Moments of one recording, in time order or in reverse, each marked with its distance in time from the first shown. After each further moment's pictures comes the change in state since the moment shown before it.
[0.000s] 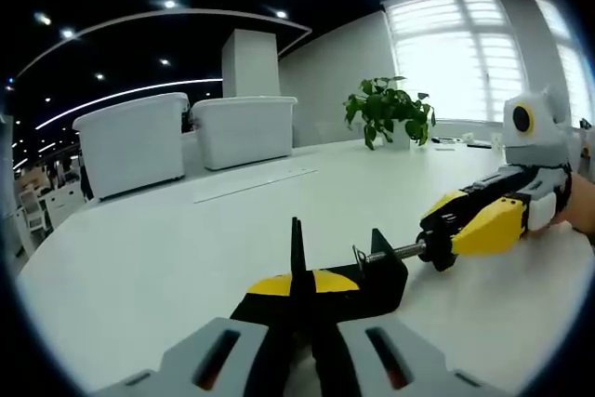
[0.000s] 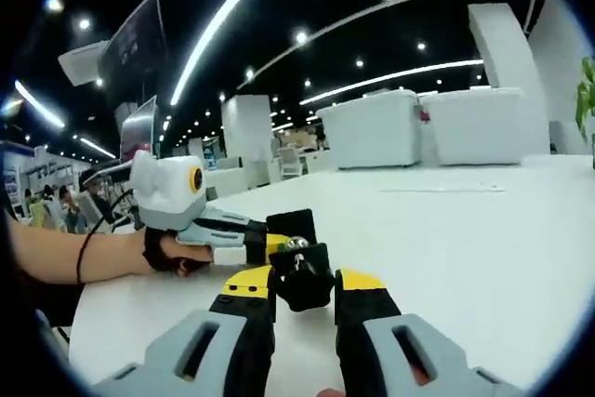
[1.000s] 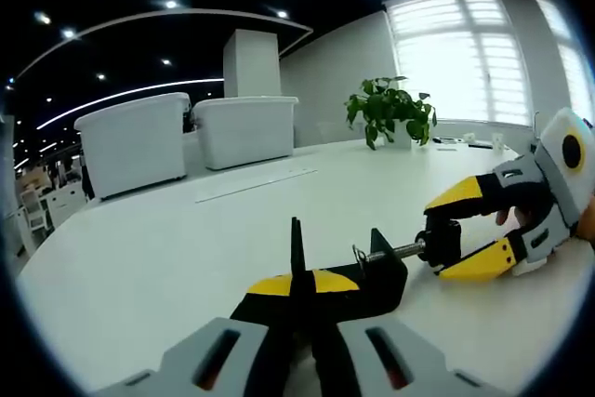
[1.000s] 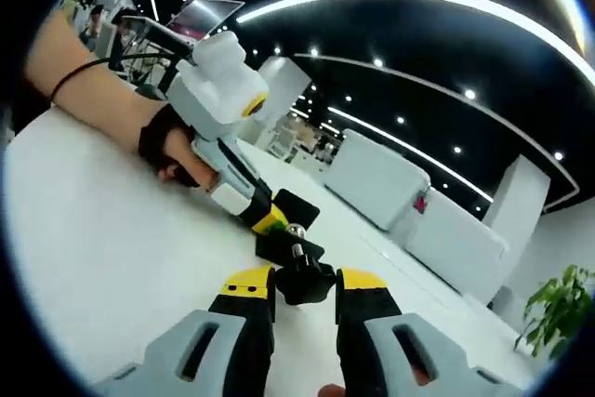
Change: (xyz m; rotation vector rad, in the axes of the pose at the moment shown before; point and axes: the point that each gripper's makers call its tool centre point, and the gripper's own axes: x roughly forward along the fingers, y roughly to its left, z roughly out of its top) left arm -0.002 -0.003 0.000 0.000 -0.001 0.006; right arm -0.004 0.009 -0.002 -0.659 0.009 -0.109
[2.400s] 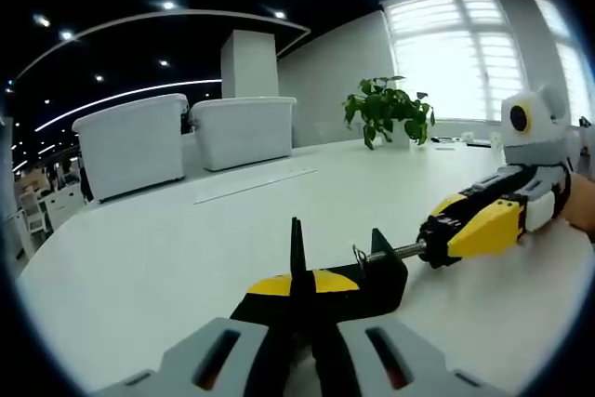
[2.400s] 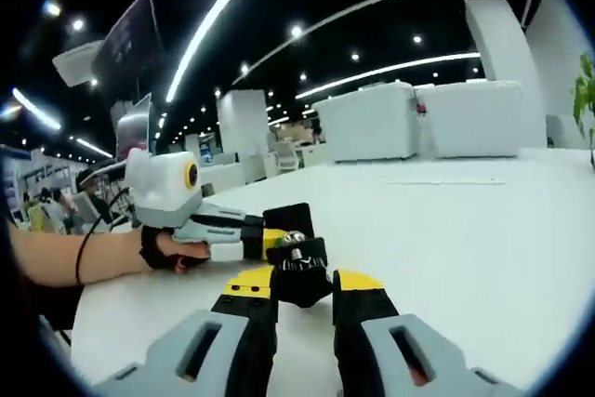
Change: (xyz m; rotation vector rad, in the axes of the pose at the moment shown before) left arm 0.004 0.004 -0.001 0.006 -0.001 -0.009; right arm -0.001 -0.003 -0.006 0.660 0.024 0.105
